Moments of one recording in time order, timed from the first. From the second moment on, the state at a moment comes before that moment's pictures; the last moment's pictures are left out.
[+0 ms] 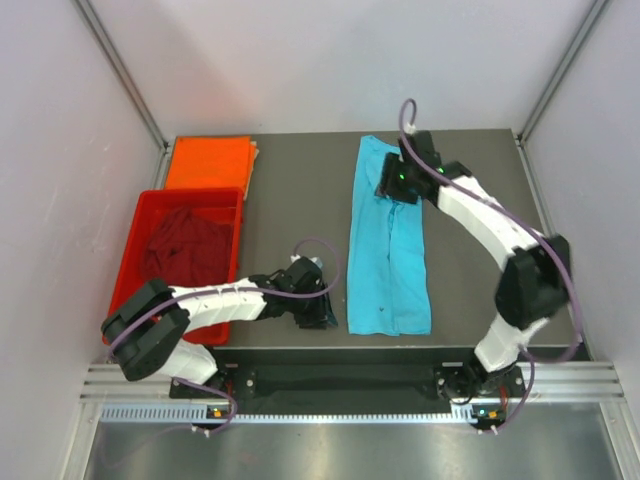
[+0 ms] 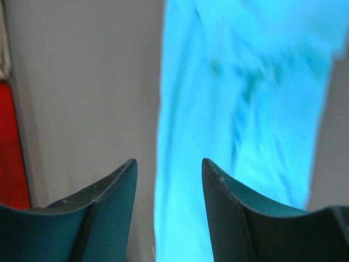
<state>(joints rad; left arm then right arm) -0.89 1.43 0.62 -0.19 0.19 -0.99 0.43 1.78 1.55 -0.57 0.04 0.54</state>
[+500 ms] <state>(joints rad) -0.89 1.37 0.49 -0.01 0.32 -1.05 0.42 0.95 0.66 -0.86 0.03 0.81</state>
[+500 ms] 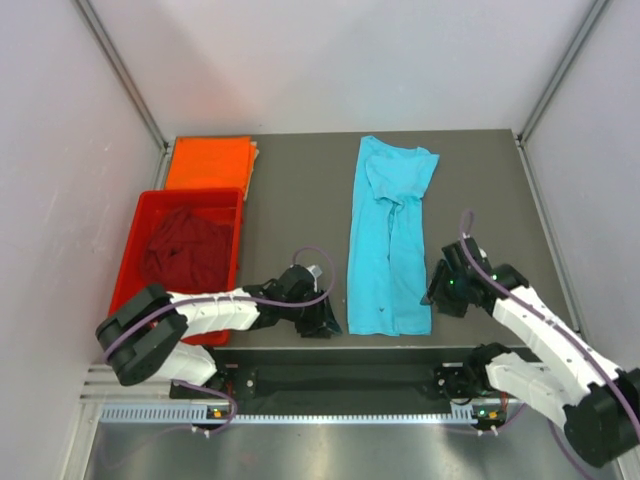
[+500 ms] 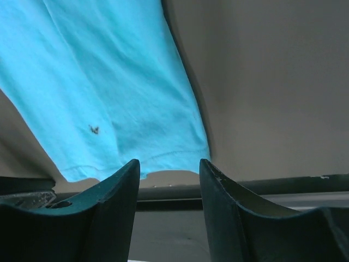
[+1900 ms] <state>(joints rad) -0.96 1.55 0.74 -0.24 0.12 -1.03 0.42 0.89 0.41 -0.75 -0.02 0.80</state>
